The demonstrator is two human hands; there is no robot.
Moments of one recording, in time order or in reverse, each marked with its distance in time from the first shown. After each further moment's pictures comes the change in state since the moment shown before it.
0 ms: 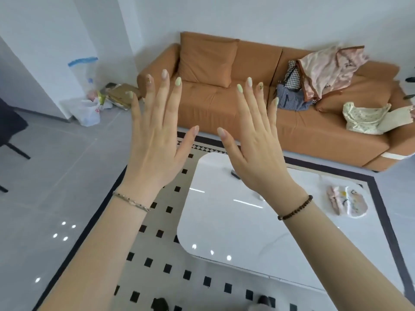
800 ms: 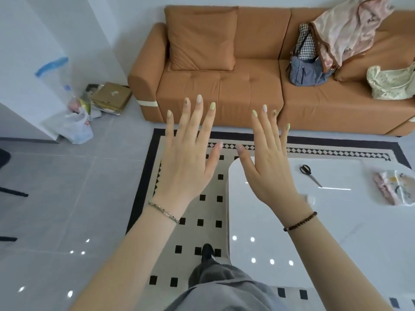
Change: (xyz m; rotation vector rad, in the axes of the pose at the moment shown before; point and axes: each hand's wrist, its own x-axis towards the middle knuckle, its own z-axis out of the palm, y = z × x) left_hand 0.132 -0.255 0.140 -0.153 -0.284 0.177; right_hand 0.183 -0.044 0.251 0.026 -0.088 0.398
